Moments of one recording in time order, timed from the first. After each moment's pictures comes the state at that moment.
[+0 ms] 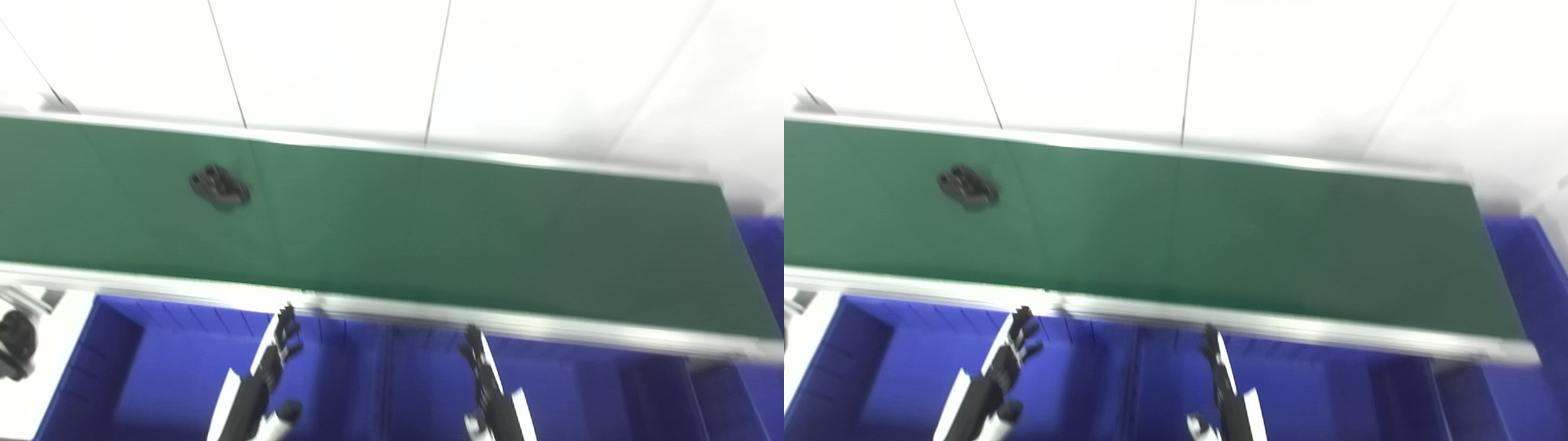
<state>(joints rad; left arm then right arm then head) 0.55 0.10 -0.30 -0.06 0.14 -0.43 -0.02 0.58 -0.04 0.34 -0.03 -0.21 -0.41 -0.16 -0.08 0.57</state>
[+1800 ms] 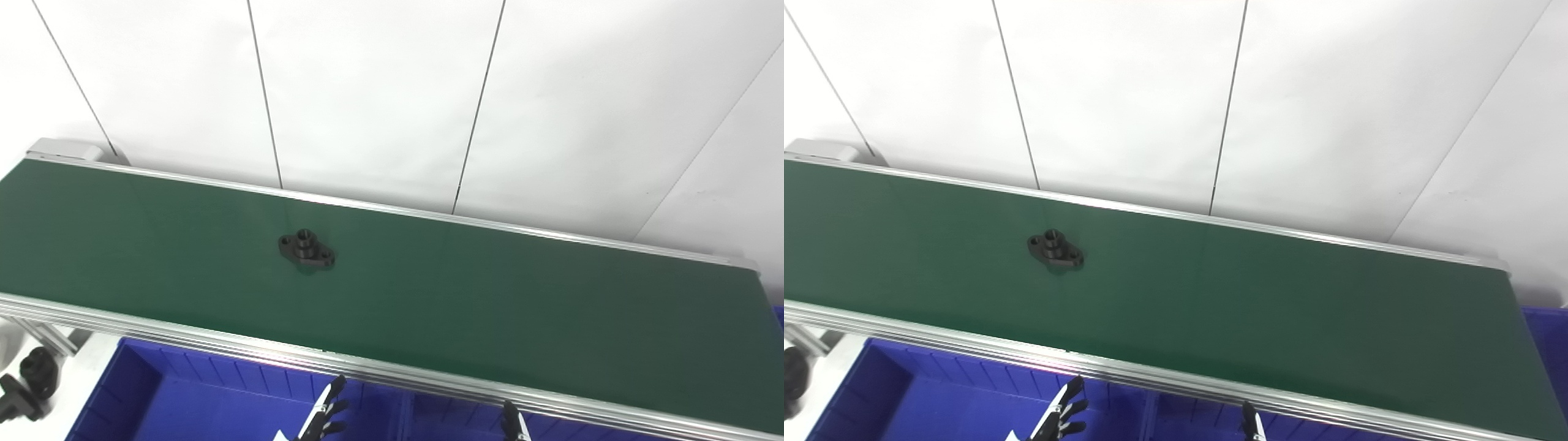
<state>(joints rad) 0.49 0.11 -0.38 0.02 0.27 -0.41 0.05 0.53 -0.09 0.30 0.04 -0.13 -0.41 -0.12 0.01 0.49</state>
